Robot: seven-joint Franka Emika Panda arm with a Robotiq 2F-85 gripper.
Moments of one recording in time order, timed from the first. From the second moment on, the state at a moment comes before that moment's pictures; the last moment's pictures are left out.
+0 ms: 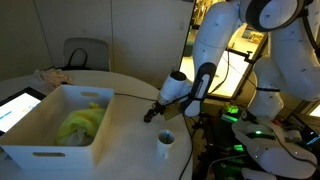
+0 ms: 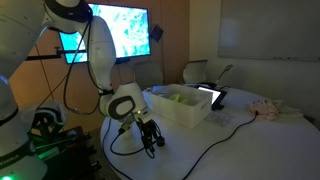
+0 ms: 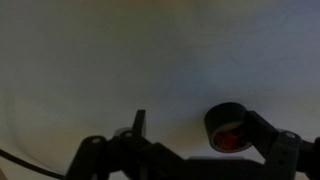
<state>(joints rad) 0.40 0.65 -0.40 -2.49 -0.06 3.33 0.88</state>
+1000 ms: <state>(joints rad) 0.21 0.62 -0.22 -2.45 0.31 3.37 0.51</state>
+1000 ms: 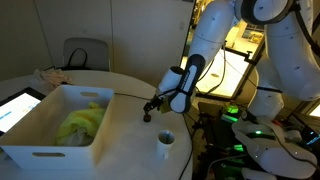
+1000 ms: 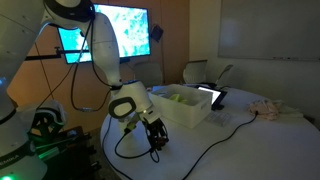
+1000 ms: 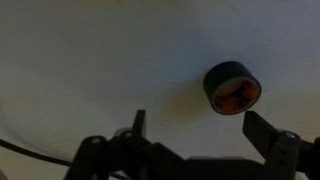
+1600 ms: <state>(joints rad) 0.19 0.67 -0.19 -2.41 0.34 3.36 0.48</state>
